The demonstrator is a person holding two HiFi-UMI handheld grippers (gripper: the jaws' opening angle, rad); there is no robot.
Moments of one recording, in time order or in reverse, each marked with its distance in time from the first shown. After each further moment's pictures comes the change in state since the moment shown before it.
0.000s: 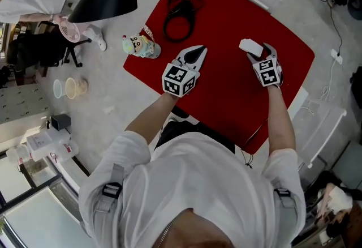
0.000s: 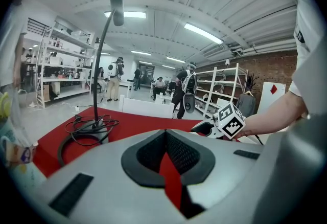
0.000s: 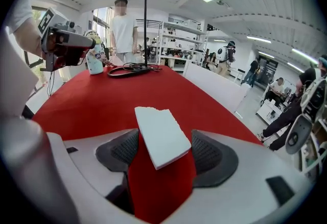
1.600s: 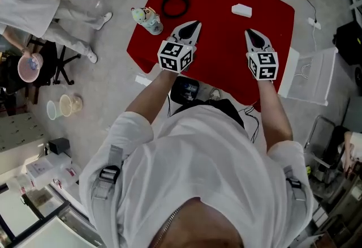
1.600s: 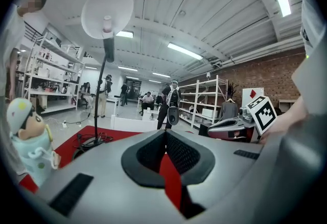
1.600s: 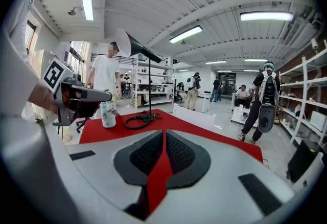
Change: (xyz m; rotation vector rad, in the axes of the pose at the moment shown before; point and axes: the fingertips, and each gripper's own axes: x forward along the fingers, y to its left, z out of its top) left arm -0.120 -0.040 0.029 0.094 -0.179 -0.139; right arm -0.193 0.136 0.073 0.259 -0.391 -0.287
